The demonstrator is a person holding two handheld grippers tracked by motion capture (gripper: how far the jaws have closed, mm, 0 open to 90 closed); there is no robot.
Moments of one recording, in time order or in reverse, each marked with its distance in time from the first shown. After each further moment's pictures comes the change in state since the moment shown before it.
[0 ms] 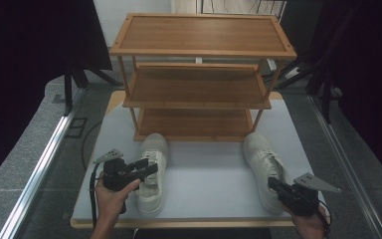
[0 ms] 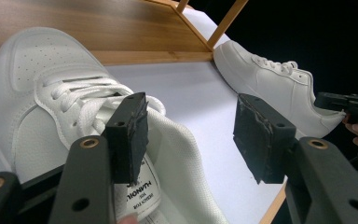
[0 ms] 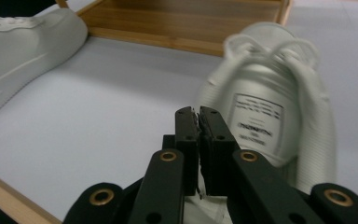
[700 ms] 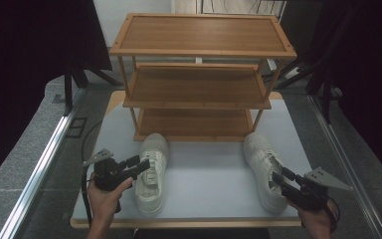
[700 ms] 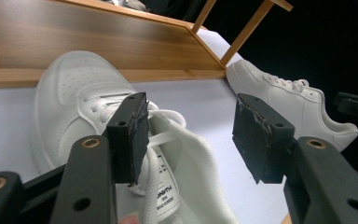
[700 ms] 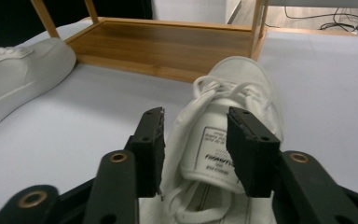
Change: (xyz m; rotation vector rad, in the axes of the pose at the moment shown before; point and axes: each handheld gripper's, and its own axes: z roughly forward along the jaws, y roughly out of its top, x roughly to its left) left arm 0.004 0.001 -0.019 -0.081 0.064 0.000; right arm -0.017 0.014 -0.009 -0.081 -0.049 0.013
